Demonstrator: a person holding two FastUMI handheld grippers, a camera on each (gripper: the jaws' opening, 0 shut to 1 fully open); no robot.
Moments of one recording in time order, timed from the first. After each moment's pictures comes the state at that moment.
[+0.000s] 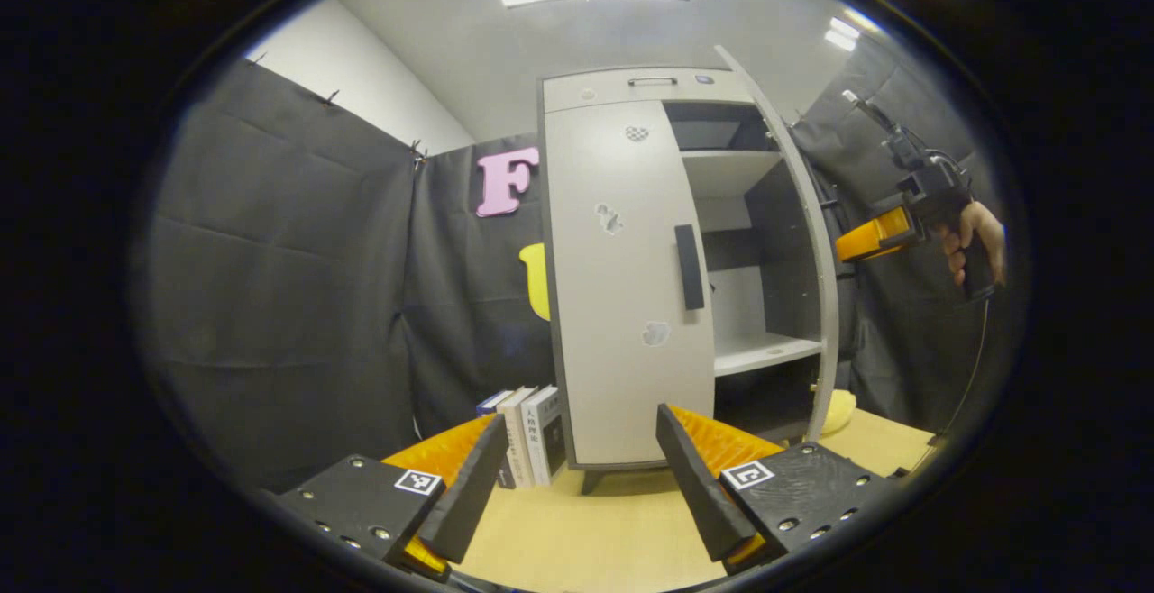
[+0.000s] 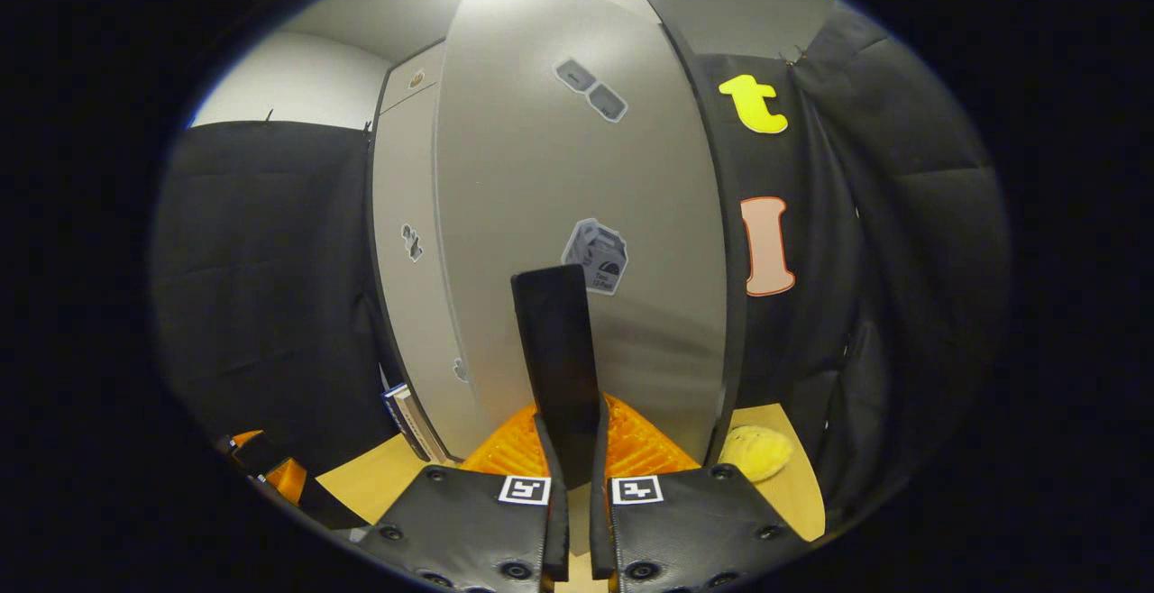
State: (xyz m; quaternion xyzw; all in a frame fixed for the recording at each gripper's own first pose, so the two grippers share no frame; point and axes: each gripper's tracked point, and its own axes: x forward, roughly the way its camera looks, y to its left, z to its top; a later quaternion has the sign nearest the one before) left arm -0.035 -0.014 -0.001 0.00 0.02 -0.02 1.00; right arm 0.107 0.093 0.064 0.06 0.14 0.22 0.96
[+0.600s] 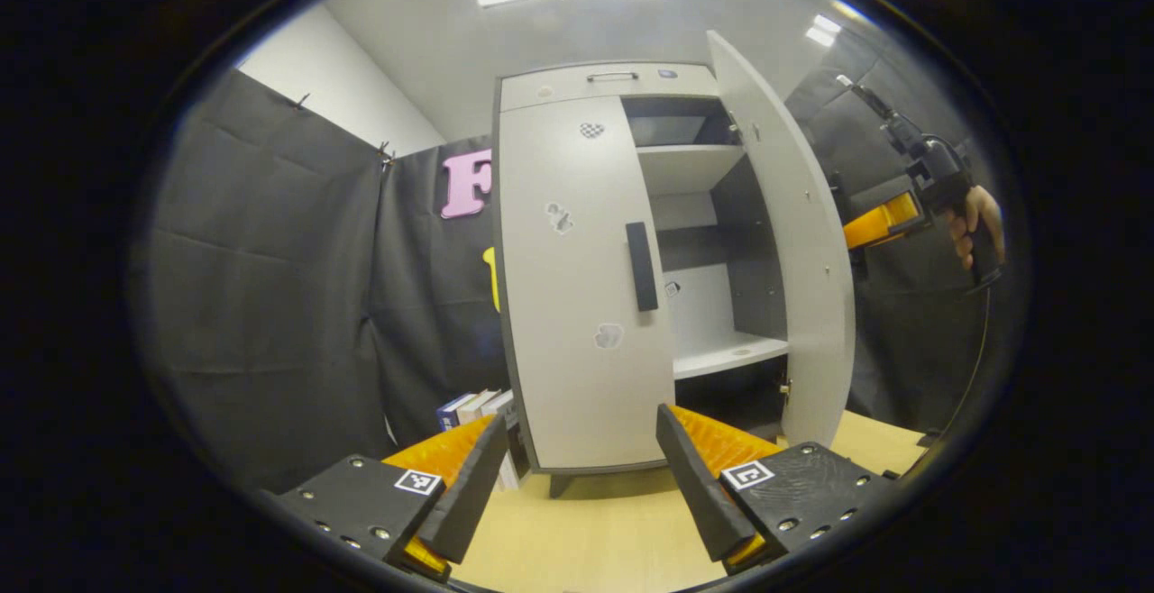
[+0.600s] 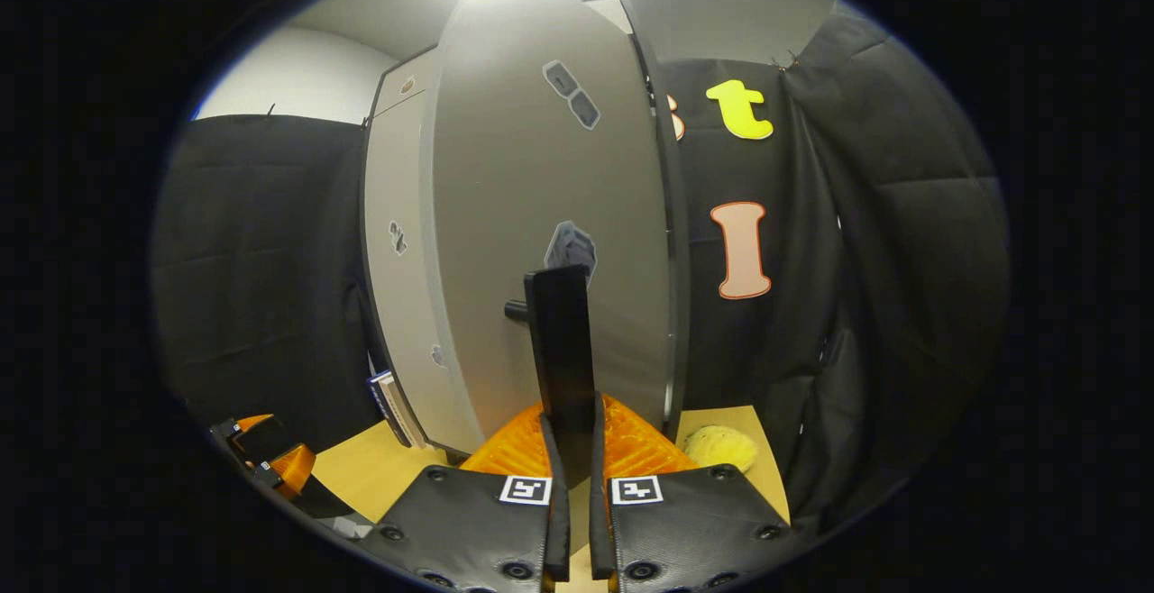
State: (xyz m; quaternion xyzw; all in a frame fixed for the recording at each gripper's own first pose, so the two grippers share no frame) left arm -0.026 -0.068 0.000 0.01 0.02 -0.06 1.00; right arm 0.097 0.043 0.065 0.04 0.14 0.20 0.97
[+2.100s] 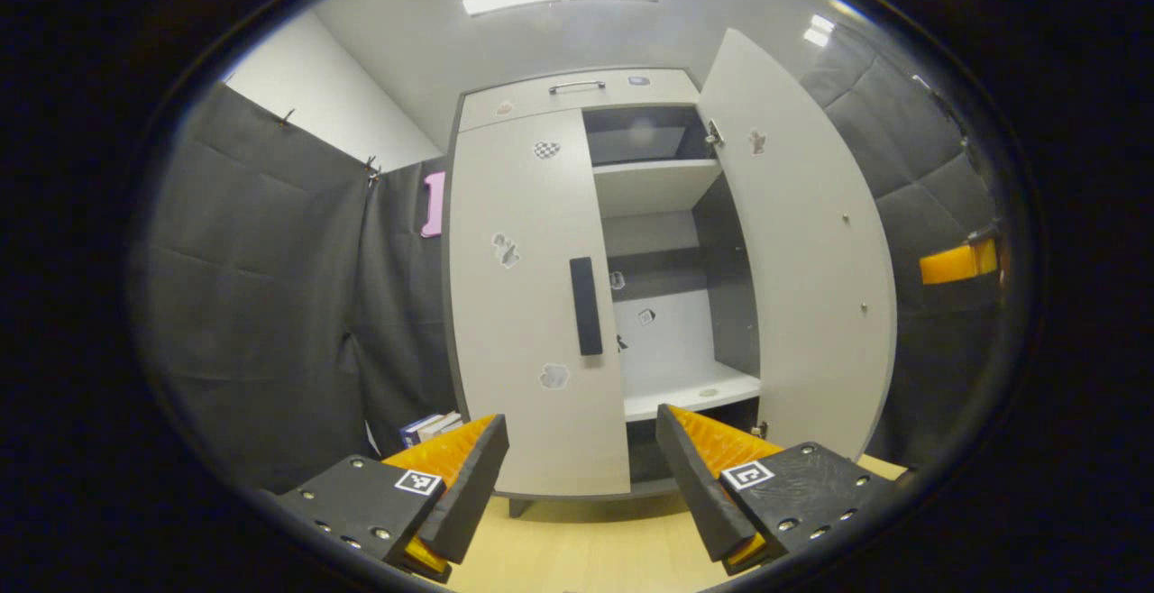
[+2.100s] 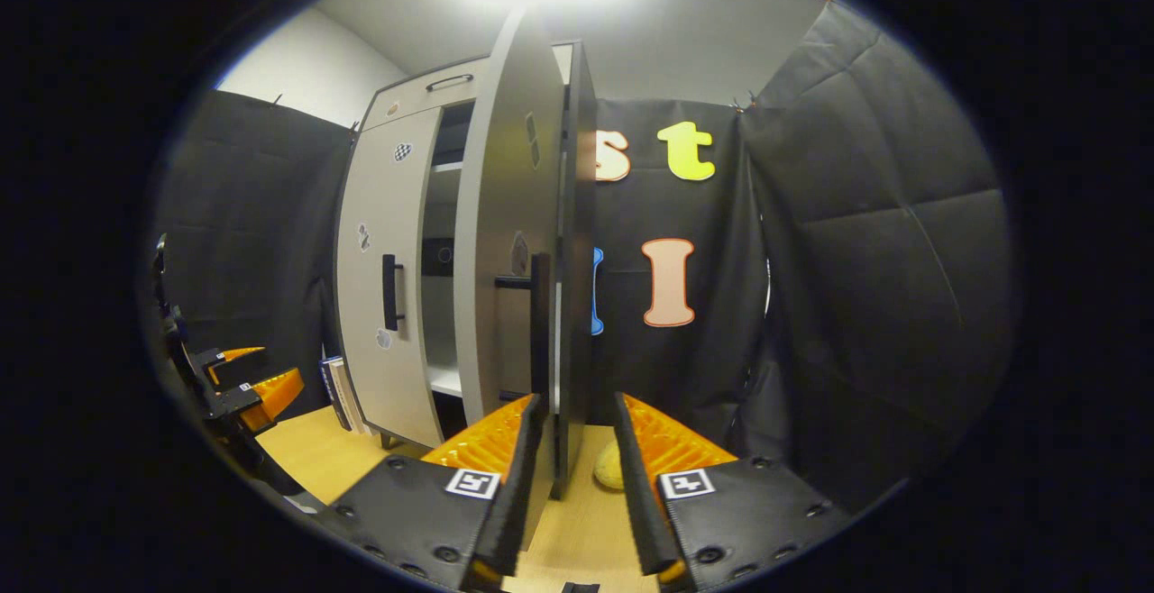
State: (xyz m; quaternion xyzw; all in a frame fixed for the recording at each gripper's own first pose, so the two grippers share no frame) left arm 0.014 -0.160 0.052 0.01 0.00 -0.05 1.00; right arm 0.047 -0.095 0.056 0.01 0.08 0.14 0.99
